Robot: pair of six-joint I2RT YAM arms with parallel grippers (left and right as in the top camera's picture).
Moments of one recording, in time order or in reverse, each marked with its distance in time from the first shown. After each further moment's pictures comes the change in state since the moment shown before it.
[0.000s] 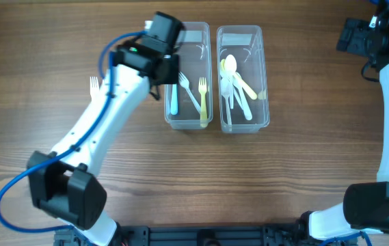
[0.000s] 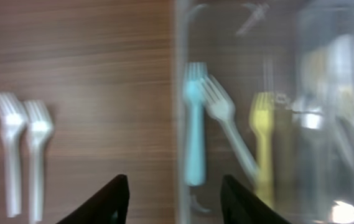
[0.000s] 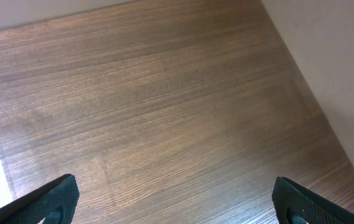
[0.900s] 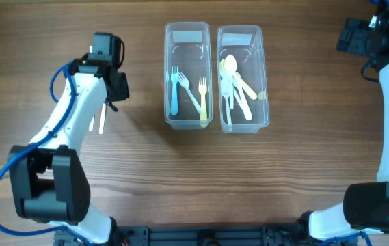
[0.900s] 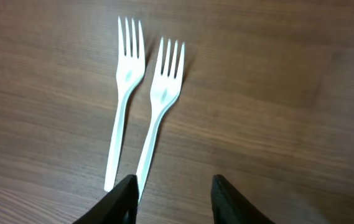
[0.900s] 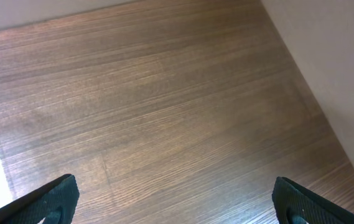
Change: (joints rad) left arm 0.315 -0.019 -0.324 0.156 -0.062 0.114; right arm 0.000 0.000 0.000 0.000 0.000 0.000
